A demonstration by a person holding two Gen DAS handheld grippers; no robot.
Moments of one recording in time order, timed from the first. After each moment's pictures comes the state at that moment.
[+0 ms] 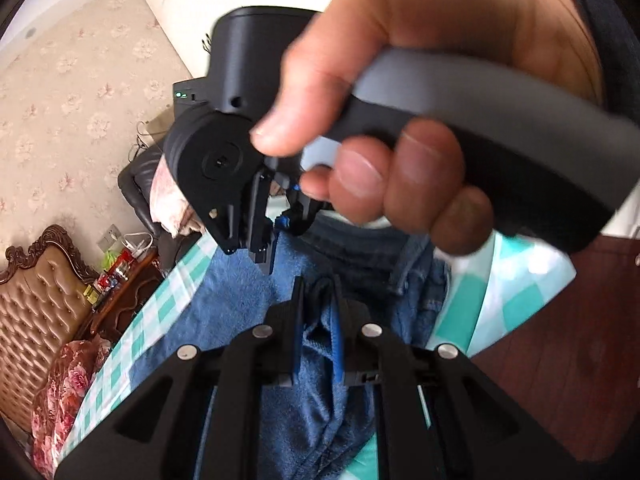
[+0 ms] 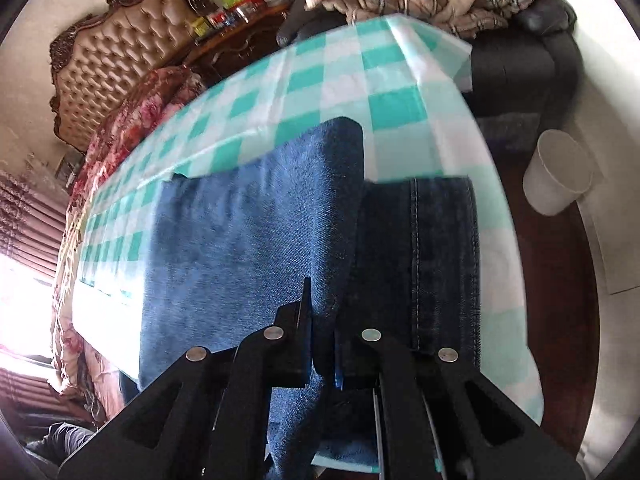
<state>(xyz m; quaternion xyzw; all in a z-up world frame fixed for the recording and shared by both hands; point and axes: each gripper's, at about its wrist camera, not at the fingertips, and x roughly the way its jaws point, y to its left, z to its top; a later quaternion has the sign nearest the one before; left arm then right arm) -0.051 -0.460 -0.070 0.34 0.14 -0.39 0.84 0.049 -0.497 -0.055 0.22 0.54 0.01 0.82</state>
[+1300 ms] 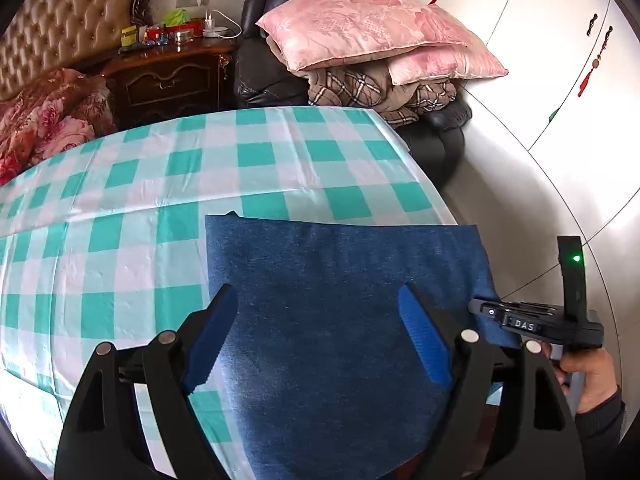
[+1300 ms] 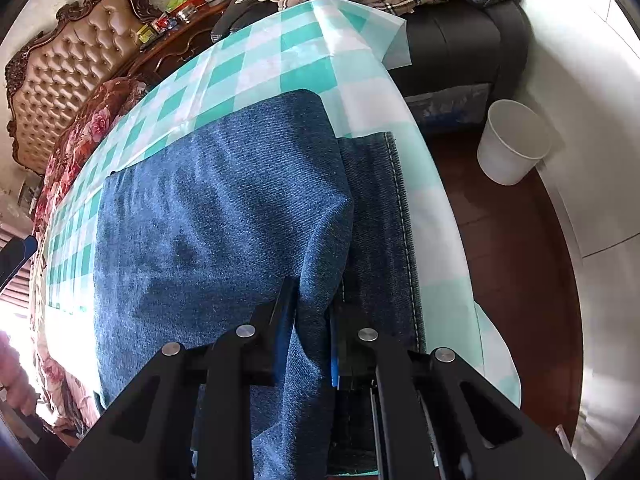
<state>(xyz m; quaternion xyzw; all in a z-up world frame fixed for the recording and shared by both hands) 0.186 -0.312 0.000 0.02 0.48 -0.27 0.83 0.034 -0.529 -0.093 0.22 0.56 -0.07 0.79</state>
